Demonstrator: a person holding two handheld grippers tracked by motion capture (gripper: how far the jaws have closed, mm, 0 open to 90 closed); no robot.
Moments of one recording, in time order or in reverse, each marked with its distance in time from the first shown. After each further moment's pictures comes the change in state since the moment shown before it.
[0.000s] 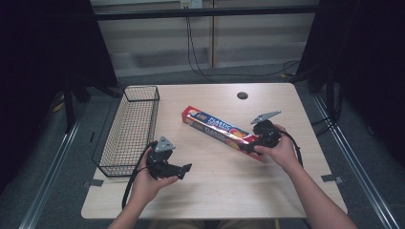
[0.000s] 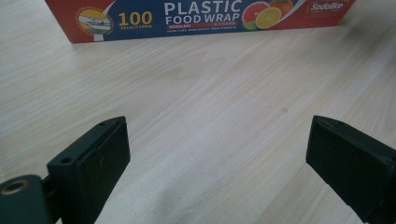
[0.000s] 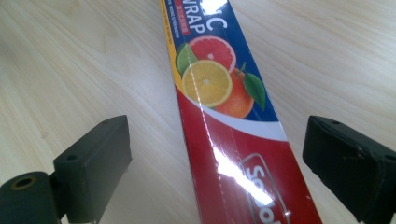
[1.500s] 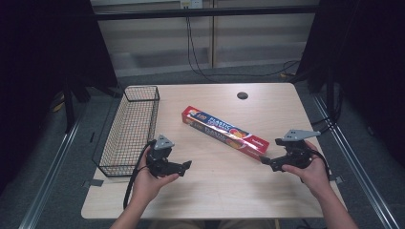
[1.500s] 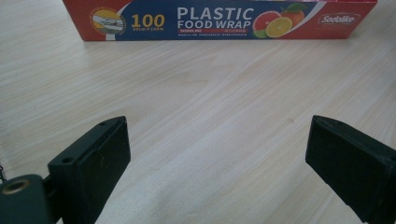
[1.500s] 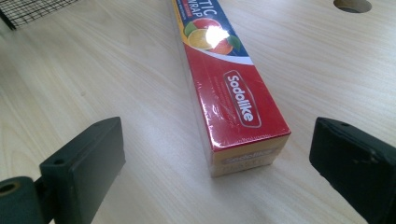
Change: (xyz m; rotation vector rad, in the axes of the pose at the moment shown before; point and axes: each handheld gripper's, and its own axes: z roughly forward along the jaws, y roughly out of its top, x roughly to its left) left arm 0.002 0.003 -0.002 -0.009 0.042 -0.058; right arm -0.001 -0.070 -0.066 -0.191 -0.014 -0.004
